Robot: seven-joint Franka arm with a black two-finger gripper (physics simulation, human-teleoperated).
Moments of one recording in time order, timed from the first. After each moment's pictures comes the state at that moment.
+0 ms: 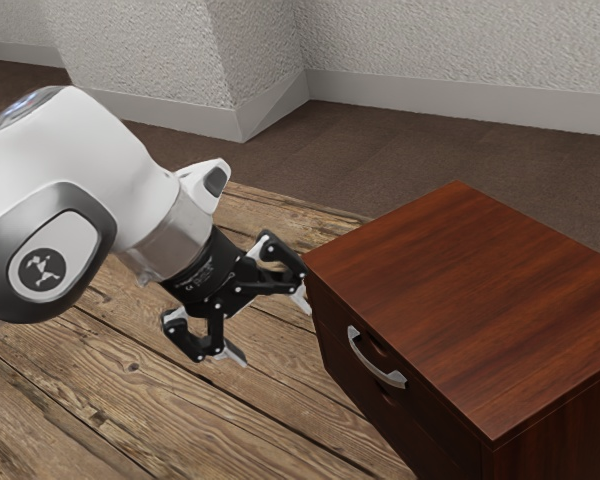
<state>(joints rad) -0.21 -0.47 0.04 -2.20 -0.17 2.12 -1.14</state>
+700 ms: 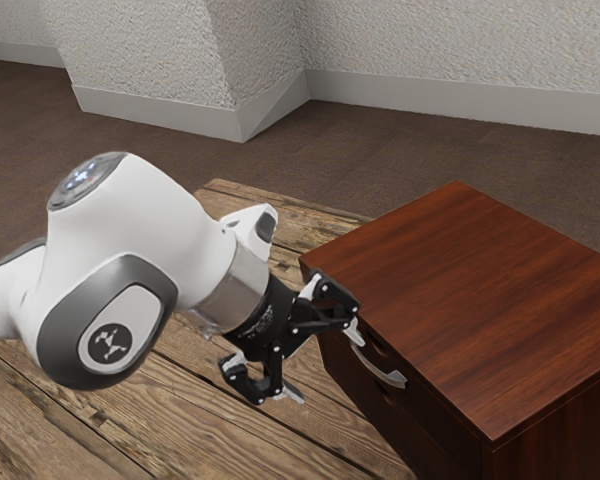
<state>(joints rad) -0.24 -0.41 -0.02 -2.29 -0.19 2.33 -1.26</state>
